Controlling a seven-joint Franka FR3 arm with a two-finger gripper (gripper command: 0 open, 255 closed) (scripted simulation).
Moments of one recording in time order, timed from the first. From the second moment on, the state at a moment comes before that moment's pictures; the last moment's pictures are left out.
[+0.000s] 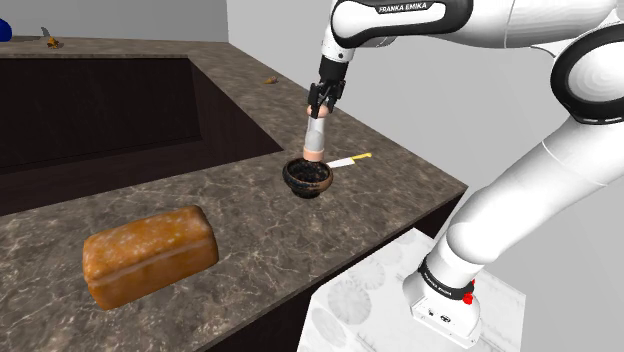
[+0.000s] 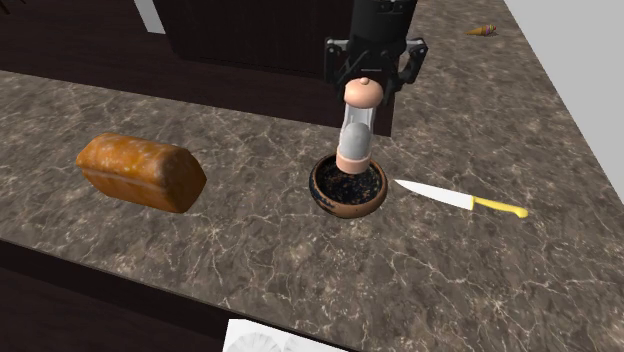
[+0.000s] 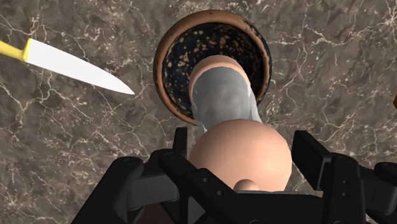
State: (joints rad) arm -0.10 -0.23 0.06 -2.03 0.03 1.89 -0.09
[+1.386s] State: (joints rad) arm -0.10 -0.22 0.06 -2.16 0.03 2.03 -0.09
